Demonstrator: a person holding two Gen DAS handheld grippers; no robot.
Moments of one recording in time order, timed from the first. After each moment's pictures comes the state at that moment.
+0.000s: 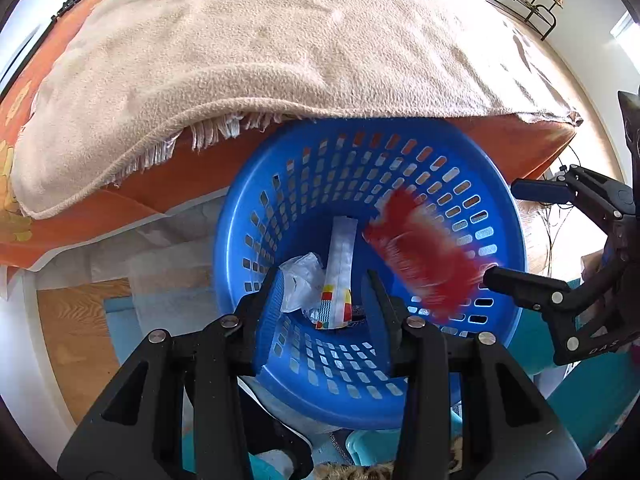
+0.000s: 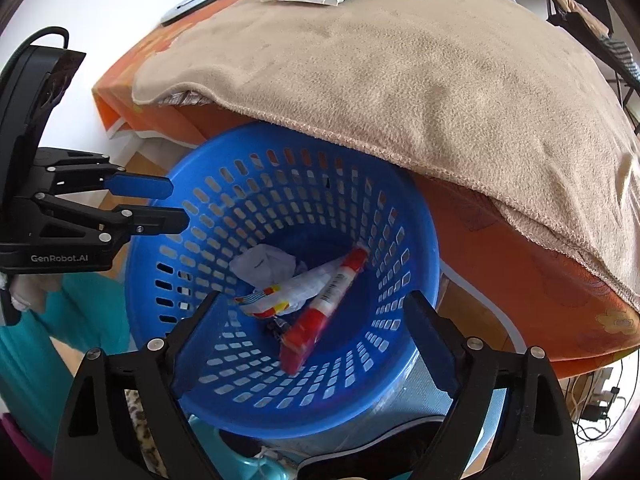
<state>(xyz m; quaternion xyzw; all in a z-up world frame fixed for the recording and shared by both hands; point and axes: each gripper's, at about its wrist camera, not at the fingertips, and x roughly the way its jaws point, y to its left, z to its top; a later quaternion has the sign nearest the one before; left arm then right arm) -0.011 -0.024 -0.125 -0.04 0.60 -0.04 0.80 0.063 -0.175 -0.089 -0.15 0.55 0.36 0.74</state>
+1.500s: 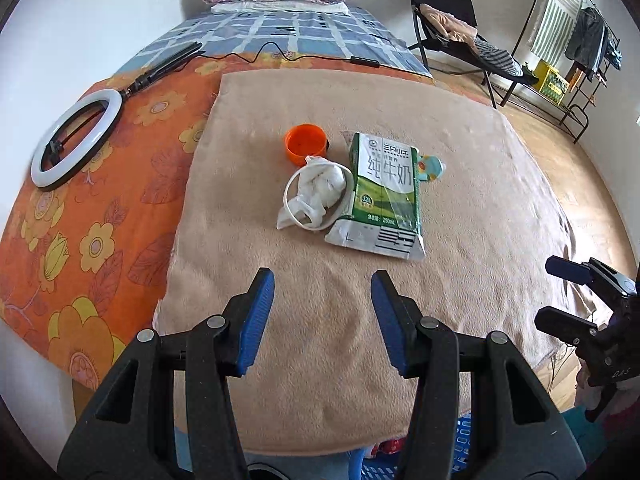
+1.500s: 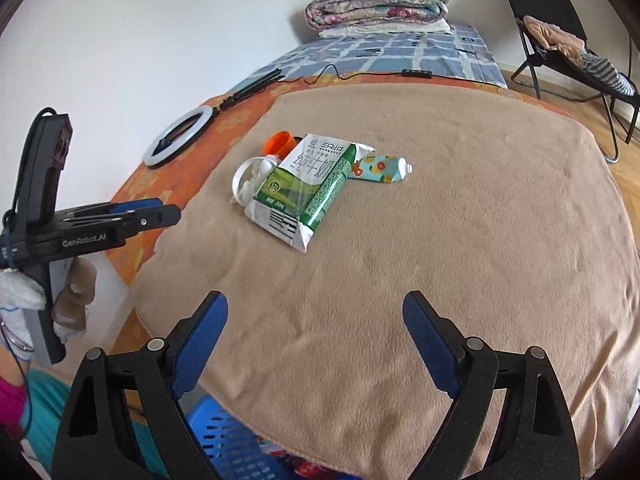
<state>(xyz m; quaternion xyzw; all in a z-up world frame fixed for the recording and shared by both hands) 0.134 0.118 -0.004 -0.09 0.47 0.05 0.87 0.220 -0.107 0.006 -0.03 0.47 0.36 0.80</state>
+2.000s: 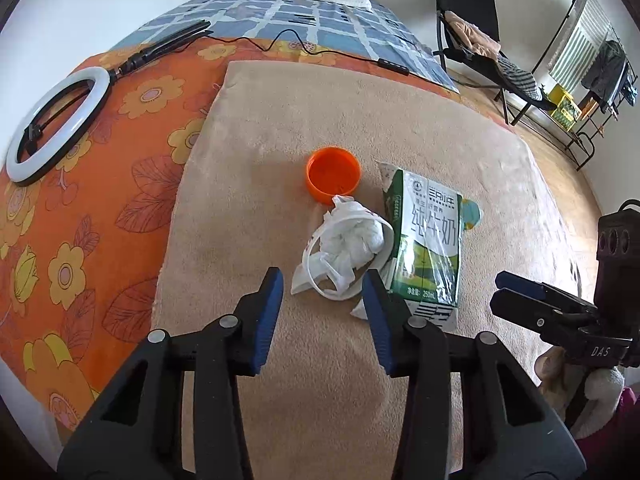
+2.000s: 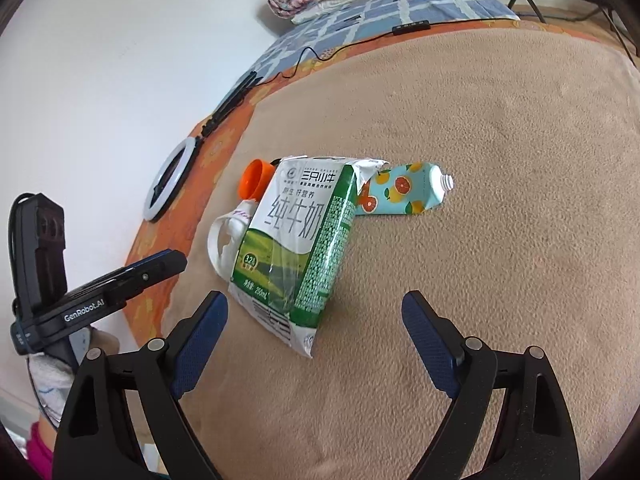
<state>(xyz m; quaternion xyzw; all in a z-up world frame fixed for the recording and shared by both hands) 0.199 0.161 -0.030 -0.15 0.48 0.06 0.86 0.307 -0.065 -0.046 0.10 0.53 0.36 0.76</state>
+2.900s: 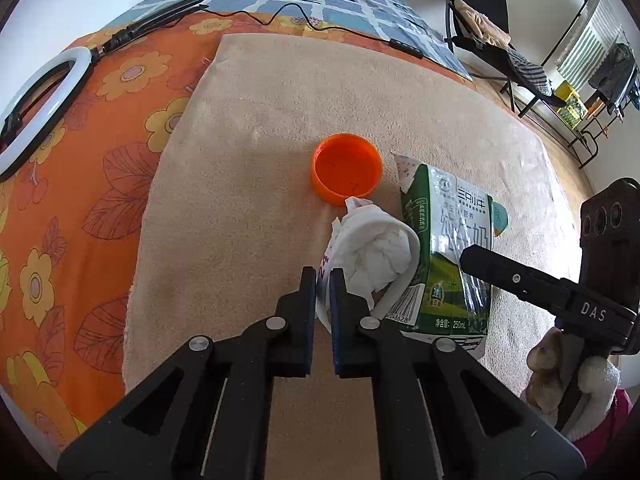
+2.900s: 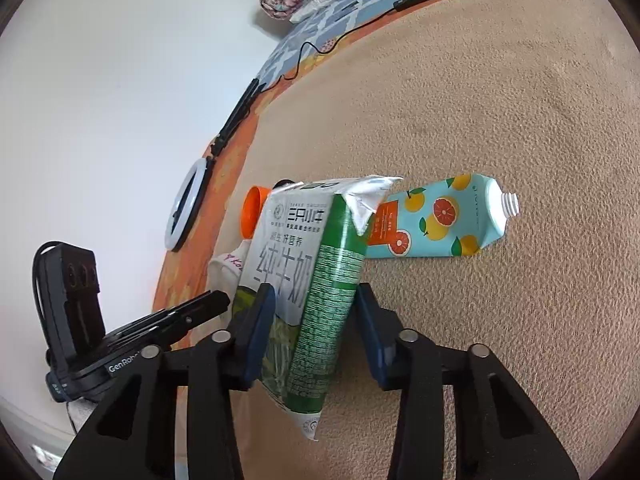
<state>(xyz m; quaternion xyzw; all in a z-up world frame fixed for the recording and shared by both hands) 0.229 0.167 -0.063 -0.16 0.51 0.06 0.85 0.345 -0.036 -0.075 0.19 0.54 0.39 0.72</state>
